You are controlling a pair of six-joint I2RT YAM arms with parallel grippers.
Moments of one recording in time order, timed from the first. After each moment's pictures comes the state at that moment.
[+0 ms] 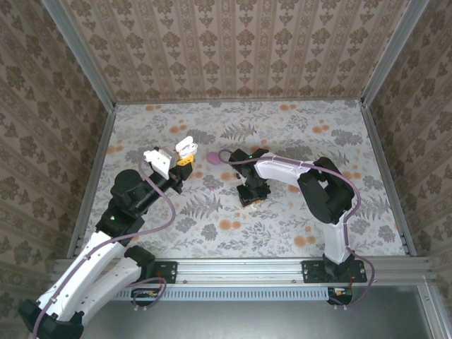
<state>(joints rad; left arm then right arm) -0.59 0.64 0.65 0.00 0.18 0.01 0.69 1.99 1.37 -0.96 -0.08 0.37</state>
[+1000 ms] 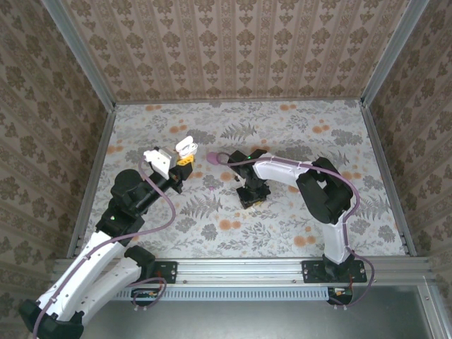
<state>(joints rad) -0.59 0.64 0.65 0.00 0.18 0.01 0.71 2.00 1.38 -1.00 -0.09 0.32</state>
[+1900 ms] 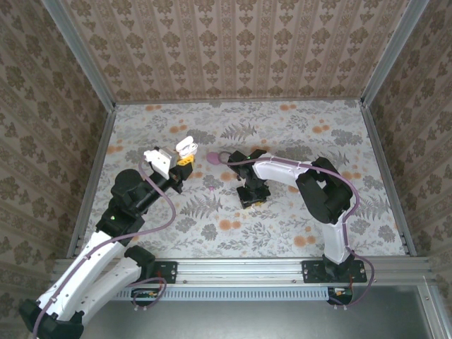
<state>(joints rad) -0.59 0.64 0.65 0.00 0.18 0.01 0.71 2.00 1.38 -1.00 -0.08 0.43</state>
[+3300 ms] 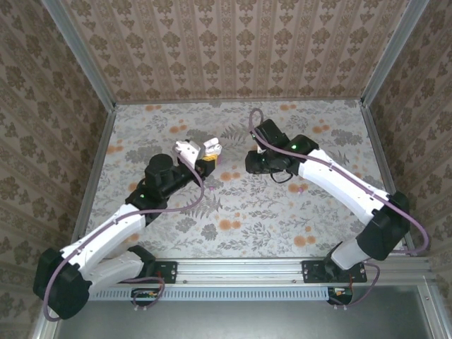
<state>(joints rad) -0.66 1.01 0.65 0.21 0.22 -0.04 0.66 1.49 1.43 -0.89 0.03 0.57</state>
